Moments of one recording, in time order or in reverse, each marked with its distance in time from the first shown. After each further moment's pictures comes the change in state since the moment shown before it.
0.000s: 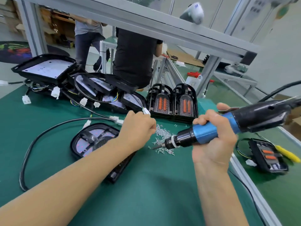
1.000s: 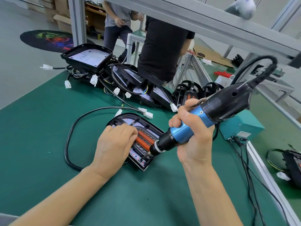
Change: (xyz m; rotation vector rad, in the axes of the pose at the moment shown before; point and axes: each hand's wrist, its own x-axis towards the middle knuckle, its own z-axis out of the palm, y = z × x) left_hand -0.131 -0.061 -0.007 -0.120 0.347 -0.193; right_hand -0.047 0.054 0.053 -0.018 -0.451 0.253
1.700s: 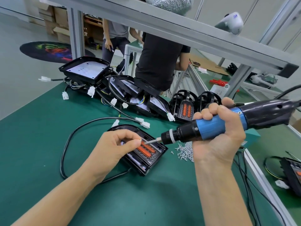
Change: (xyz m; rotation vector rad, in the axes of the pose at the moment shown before) left_hand 0.021 0.012 -0.029 -0.975 -0.223 -0.509; right_hand 0.020 -0.037 -0.004 0.317 0.267 -0.093
